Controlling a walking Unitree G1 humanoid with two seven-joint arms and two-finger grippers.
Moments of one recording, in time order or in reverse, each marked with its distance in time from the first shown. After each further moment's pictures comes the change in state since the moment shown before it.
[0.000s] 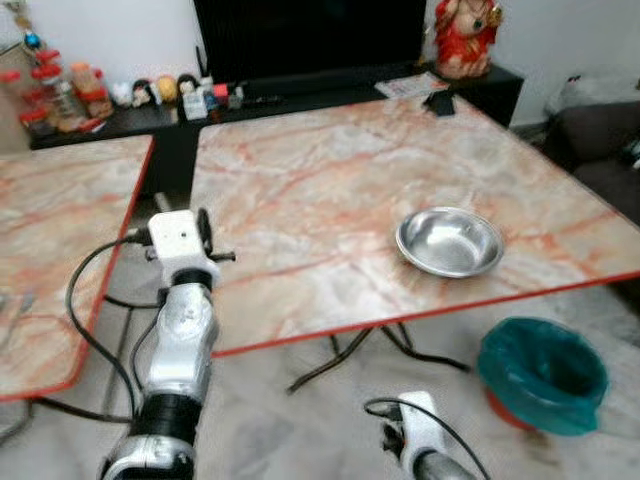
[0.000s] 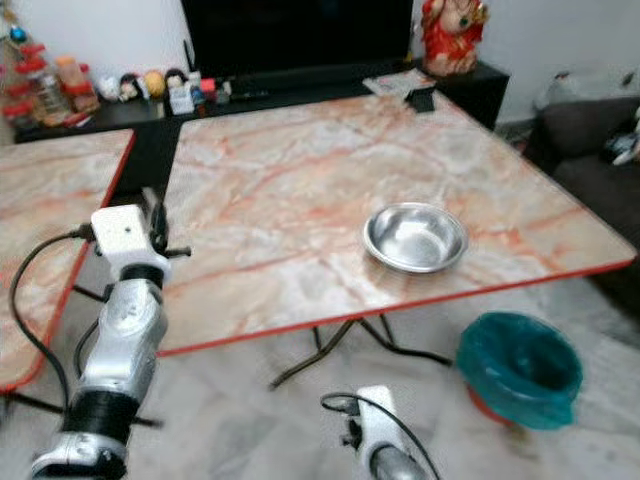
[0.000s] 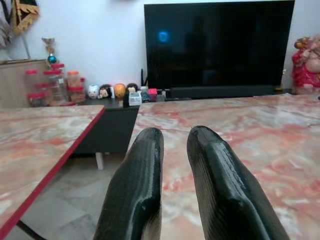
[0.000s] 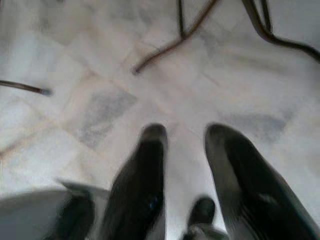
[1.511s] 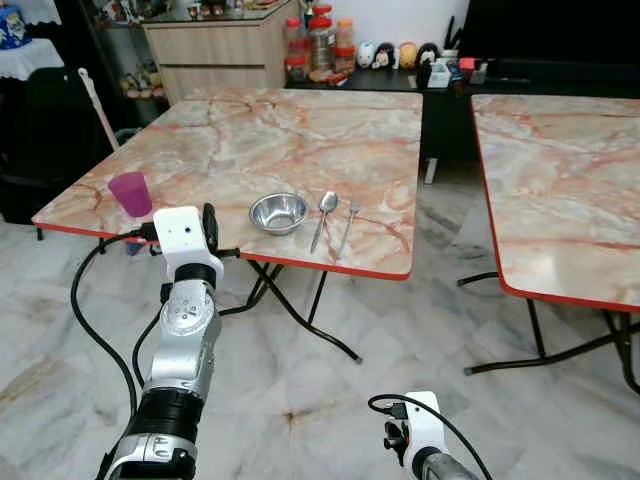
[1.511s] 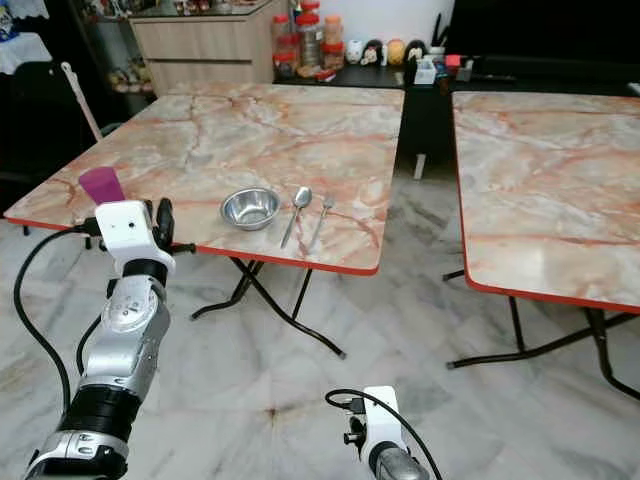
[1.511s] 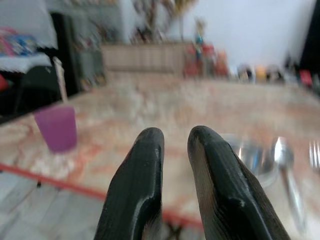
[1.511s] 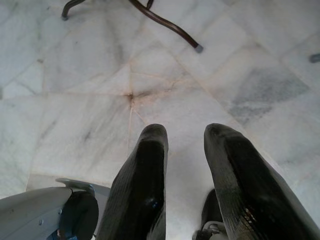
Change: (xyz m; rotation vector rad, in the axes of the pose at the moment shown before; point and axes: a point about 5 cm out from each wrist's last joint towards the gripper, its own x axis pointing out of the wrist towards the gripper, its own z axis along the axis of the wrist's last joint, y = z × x) left arm 0.003 0.019 -0.009 0.047 0.064 -0.024; right arm 0.002 0.006 0.003 0.052 -0.009 0.005
